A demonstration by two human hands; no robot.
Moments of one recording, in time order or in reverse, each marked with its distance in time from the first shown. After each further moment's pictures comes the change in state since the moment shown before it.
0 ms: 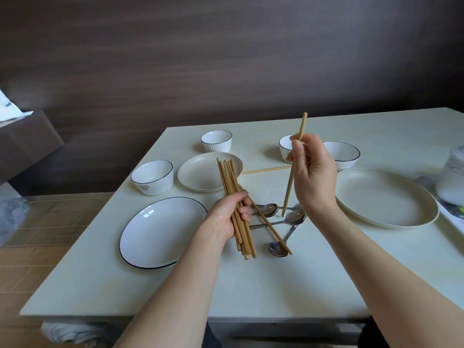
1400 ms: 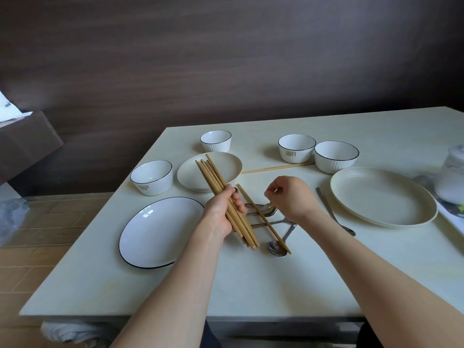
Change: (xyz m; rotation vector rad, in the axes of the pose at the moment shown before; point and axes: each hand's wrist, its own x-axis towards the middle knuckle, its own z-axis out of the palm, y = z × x) left_hand 0.012 0.003 -0.005 -0.142 0.107 0.119; right_hand -0.017 0.024 0.013 -0.469 -0.600 0.351
